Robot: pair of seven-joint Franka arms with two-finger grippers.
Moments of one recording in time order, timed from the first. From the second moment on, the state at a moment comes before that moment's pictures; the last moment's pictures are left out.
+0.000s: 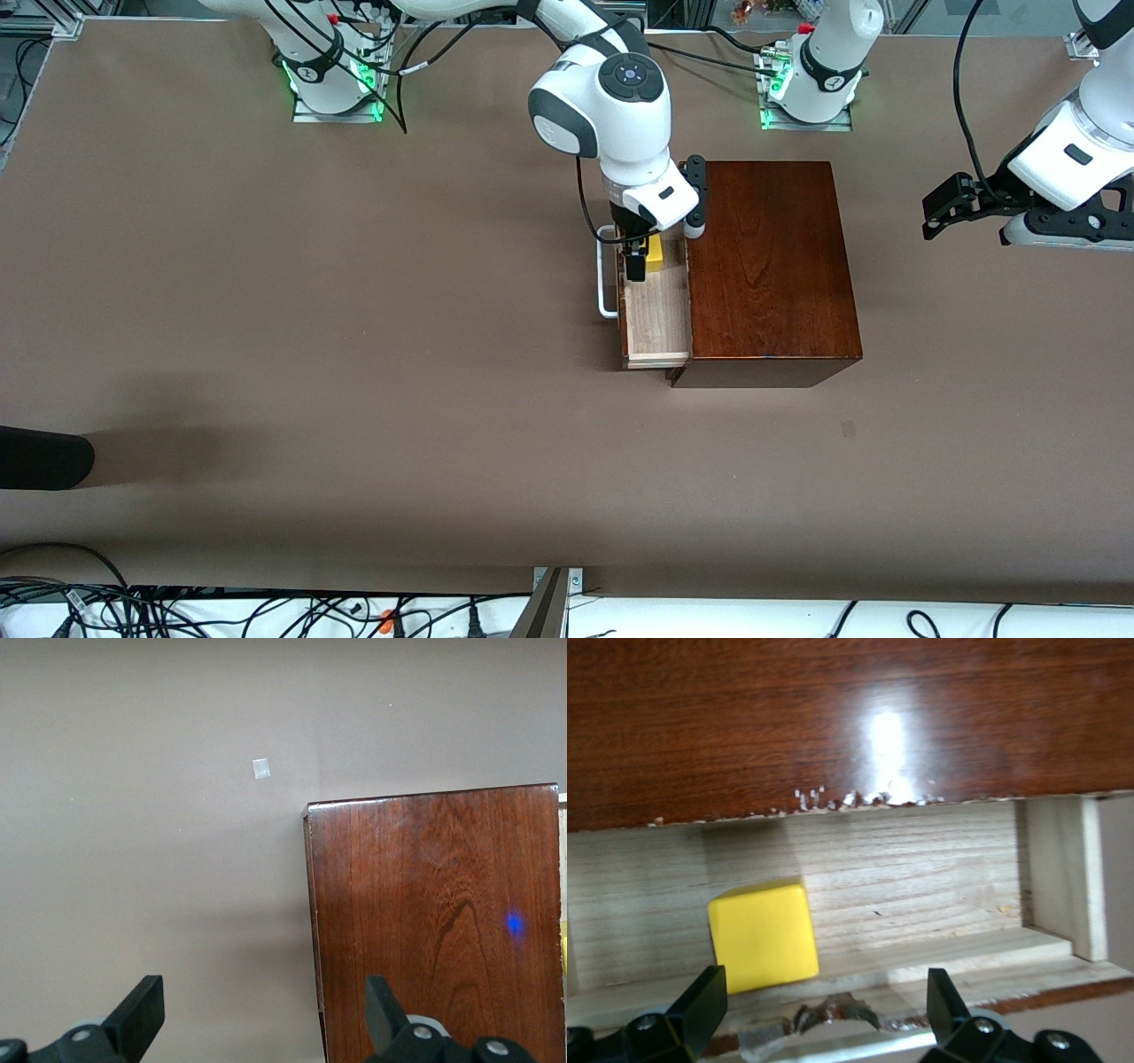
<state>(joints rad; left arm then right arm) -0.06 -0.06 0.00 -1.75 0.00 1.72 -0.01 0.92 0.77 0.03 -1.15 -0.10 2.11 -0.52</state>
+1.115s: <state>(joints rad) -0.06 -0.06 0.00 -1.75 0.00 1.70 -0.01 0.95 0.83 0.04 -1.14 -0.10 2.11 -0.51</state>
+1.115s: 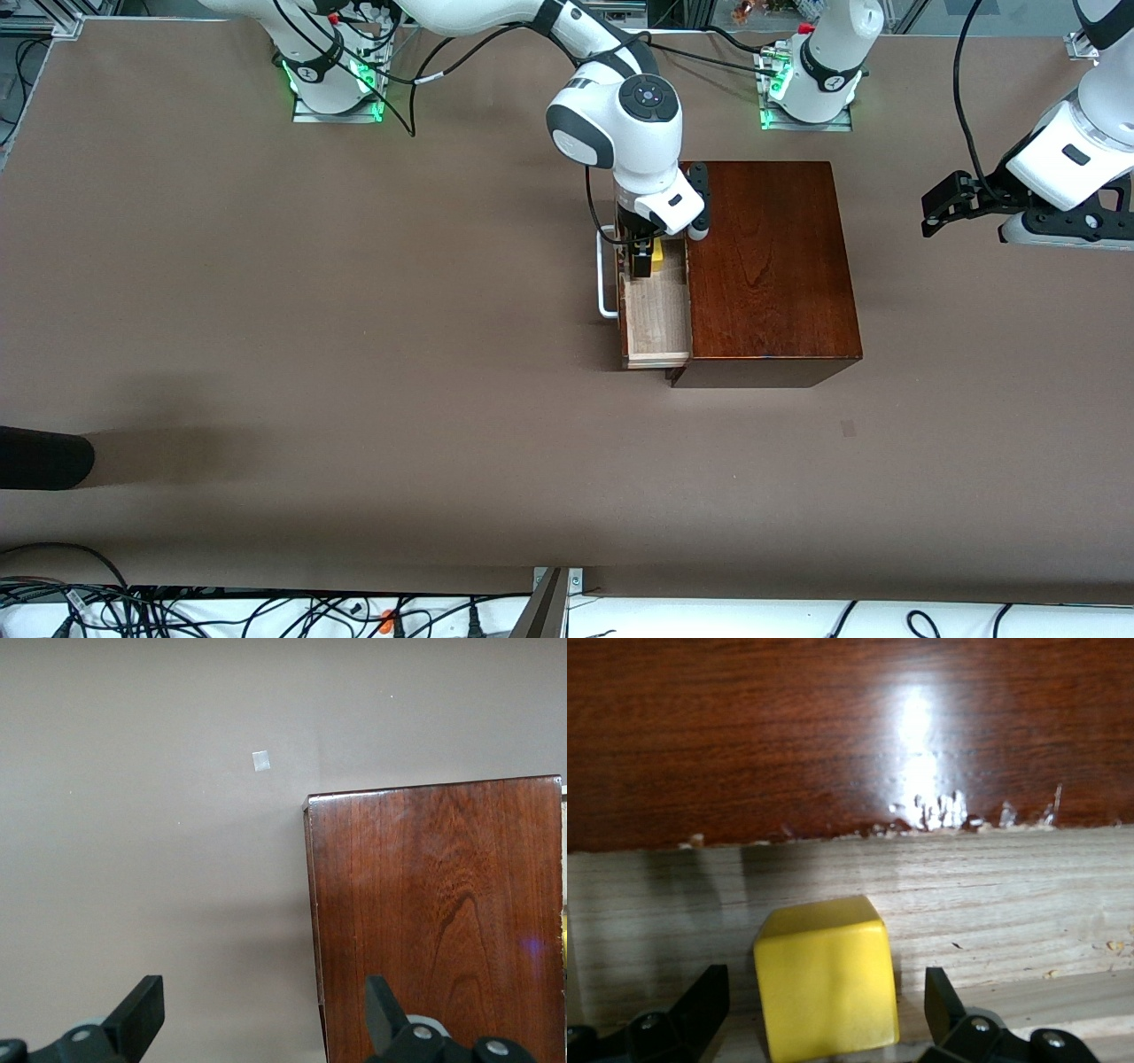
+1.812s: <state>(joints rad) -0.06 -0.06 0.00 -1.75 0.00 1.68 0.00 0.95 0.83 0.03 -1.11 -0.10 2.10 -0.48</state>
